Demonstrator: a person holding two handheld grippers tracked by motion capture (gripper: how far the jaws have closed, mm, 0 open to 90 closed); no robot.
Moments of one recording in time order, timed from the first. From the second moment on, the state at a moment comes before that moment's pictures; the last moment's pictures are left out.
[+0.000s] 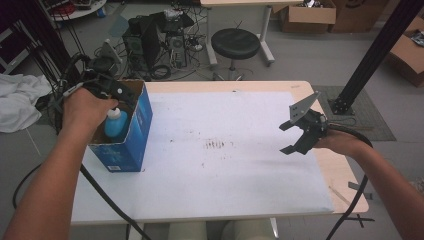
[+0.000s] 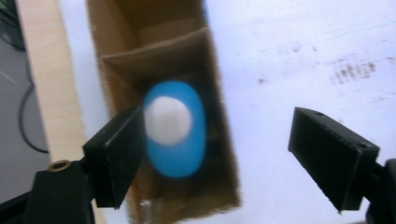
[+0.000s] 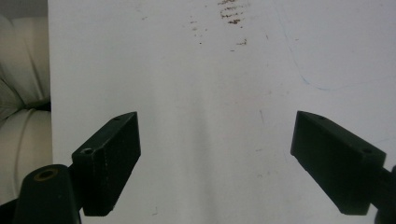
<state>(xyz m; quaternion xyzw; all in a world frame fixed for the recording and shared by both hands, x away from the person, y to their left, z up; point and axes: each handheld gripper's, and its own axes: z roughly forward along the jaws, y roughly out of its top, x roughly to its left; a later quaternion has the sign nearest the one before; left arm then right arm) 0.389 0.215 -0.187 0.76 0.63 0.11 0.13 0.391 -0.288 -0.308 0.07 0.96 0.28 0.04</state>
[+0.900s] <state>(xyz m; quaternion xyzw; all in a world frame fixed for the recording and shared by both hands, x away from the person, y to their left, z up) 0.401 0.130 -0.167 0.86 0.48 0.12 0.14 0.387 -0.288 -0.305 0.08 0.96 0.27 0.04</state>
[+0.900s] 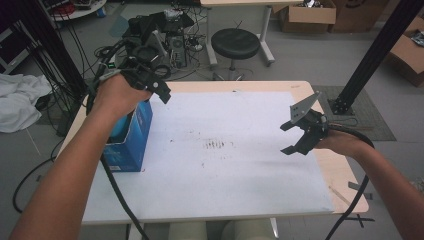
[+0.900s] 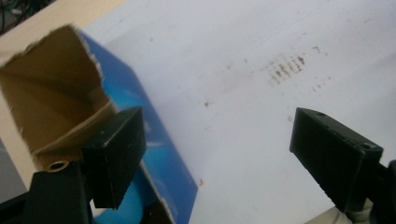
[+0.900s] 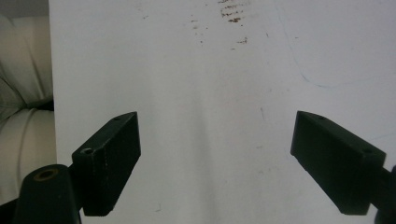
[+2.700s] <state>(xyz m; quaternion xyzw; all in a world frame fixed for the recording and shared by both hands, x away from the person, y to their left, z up) 0.429 0.043 -0.227 0.95 0.23 0.09 0.17 0.402 -0.267 -0.309 0.07 0.96 0.26 0.02</state>
